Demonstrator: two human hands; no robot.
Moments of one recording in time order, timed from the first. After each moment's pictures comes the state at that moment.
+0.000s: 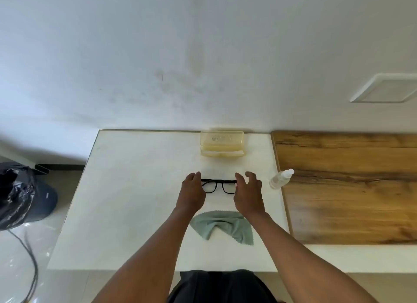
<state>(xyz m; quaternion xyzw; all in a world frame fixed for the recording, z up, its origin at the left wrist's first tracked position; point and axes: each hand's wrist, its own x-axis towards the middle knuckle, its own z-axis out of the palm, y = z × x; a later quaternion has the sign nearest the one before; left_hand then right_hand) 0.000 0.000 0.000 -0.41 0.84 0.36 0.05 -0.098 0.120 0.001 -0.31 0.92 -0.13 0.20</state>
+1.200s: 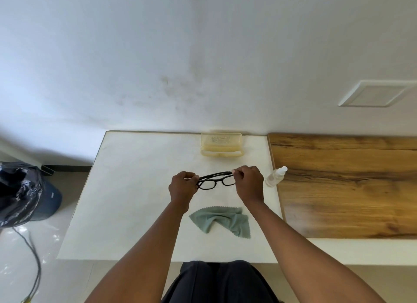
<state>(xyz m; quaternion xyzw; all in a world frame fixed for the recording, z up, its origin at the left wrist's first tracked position) 0.018 -0.001 0.037 -0.58 0.54 0.60 -0.14 -0.102 0.112 0.026 -0.22 0.91 -0.33 0.14</state>
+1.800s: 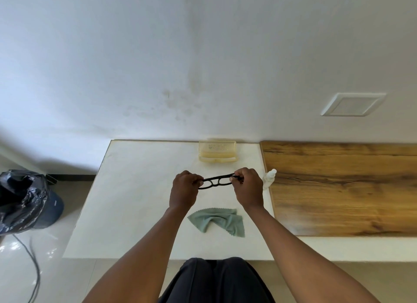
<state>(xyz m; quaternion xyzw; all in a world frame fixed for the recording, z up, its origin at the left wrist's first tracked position) 0.029 0.015 0.064 -0.41 0.81 0.40 -0.13 -0.088 0.137 0.060 -0.26 0.87 -0.41 0.08</state>
